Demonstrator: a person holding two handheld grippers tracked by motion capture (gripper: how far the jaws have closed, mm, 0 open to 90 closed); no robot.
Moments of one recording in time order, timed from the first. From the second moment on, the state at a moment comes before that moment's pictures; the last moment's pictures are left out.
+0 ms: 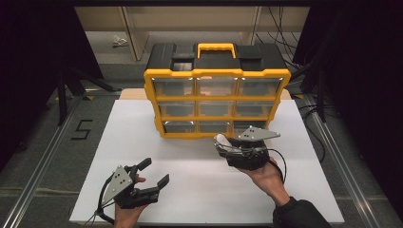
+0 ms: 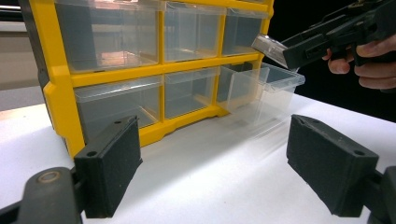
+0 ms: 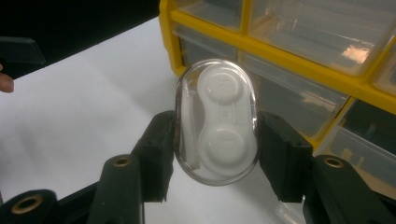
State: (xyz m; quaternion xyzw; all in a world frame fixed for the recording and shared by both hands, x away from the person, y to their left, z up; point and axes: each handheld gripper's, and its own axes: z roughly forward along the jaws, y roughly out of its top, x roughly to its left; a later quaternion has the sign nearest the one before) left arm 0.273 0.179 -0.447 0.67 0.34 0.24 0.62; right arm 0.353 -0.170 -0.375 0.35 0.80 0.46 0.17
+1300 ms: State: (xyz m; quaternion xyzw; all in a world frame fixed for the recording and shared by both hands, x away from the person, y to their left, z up) left arm 0.273 0.179 -0.447 0.67 0.34 0.24 0.62; right arm 0.364 -0.209 -0.359 0.39 0.76 0.48 0.19
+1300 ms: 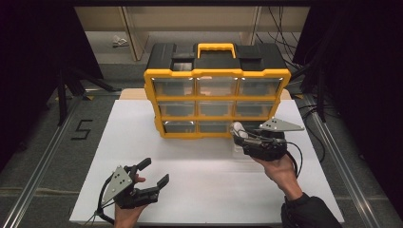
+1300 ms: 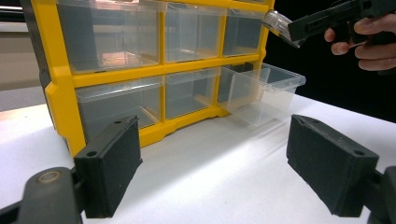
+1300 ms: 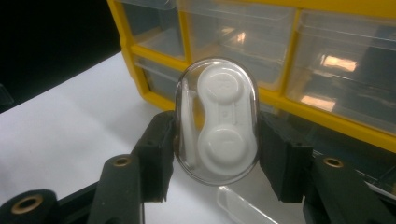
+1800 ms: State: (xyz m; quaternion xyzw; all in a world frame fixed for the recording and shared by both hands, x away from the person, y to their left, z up) left arm 0.273 0.180 -0.447 0.67 0.34 0.24 0.62; right arm 0.375 -0.235 -0.362 0.43 0.74 0.48 0.19
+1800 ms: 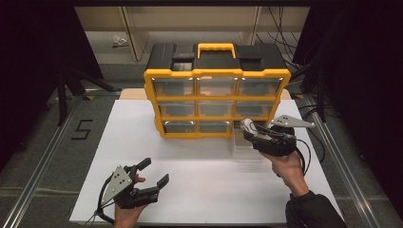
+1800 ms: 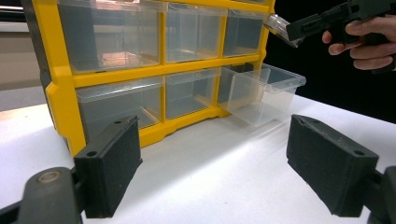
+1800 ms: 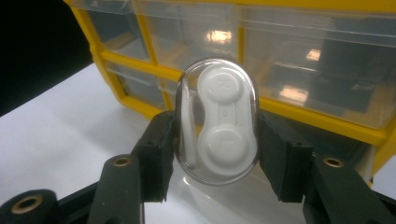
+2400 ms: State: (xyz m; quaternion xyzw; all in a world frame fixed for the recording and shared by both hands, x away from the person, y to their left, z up) left arm 0.273 0.180 -0.447 0.67 0.34 0.24 0.62; right arm 0.386 -0.249 -0.374 0.45 0.74 0.46 0.19
